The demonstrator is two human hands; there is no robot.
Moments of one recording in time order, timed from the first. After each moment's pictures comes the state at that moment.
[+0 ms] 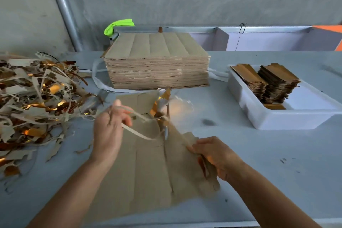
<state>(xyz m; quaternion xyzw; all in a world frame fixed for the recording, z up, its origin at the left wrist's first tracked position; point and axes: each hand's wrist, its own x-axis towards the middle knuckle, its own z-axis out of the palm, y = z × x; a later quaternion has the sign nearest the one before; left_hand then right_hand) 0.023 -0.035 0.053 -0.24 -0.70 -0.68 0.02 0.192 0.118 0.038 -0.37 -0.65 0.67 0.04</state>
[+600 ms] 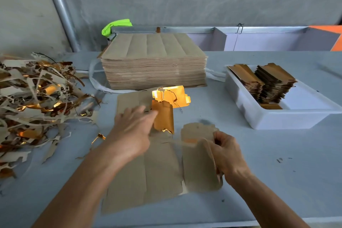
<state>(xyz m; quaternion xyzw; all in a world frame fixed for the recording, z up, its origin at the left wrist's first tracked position) 0.056 -0.017 0.093 -0.48 -0.88 -0.03 0.01 0.210 0.124 0.027 -0.40 -0.71 0.53 0.24</state>
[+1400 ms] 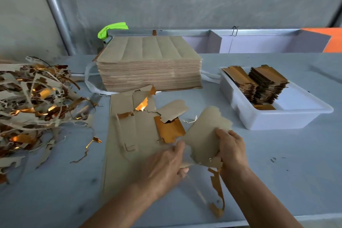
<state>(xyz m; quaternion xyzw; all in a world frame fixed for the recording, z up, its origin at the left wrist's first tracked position) 0.108 0.008 0.009 -0.56 -0.82 -0.14 0.01 0.207 0.127 0.047 -0.46 -0.47 0.67 0.35</state>
